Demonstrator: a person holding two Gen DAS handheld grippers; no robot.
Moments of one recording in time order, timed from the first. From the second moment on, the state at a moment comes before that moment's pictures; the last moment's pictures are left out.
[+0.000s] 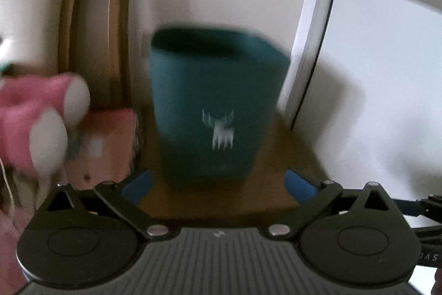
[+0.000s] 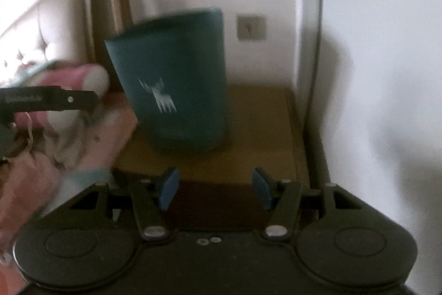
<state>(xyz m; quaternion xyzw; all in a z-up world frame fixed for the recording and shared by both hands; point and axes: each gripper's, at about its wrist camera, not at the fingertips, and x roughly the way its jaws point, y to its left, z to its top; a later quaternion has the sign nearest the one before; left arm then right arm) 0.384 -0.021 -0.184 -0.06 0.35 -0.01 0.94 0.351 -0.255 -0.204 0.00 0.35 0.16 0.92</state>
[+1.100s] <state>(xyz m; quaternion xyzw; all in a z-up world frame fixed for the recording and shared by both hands) 0.339 -0.142 -0.701 0.04 0.57 -0.09 0.81 0.374 -0.292 -0.679 0.03 0.62 0.06 0.78</state>
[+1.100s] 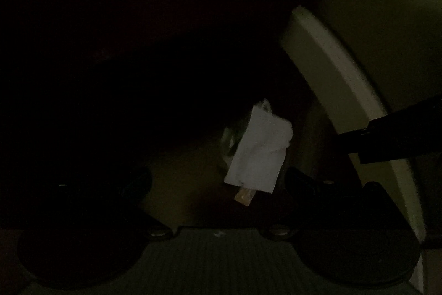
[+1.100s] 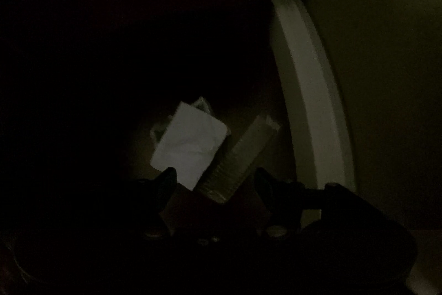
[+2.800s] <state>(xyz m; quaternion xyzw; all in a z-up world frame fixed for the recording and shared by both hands) 0.329 -0.206 -0.809 0.10 0.58 -0.16 0.79 0.371 -0.296 -0.763 -0.05 0.63 -0.03 0.78</state>
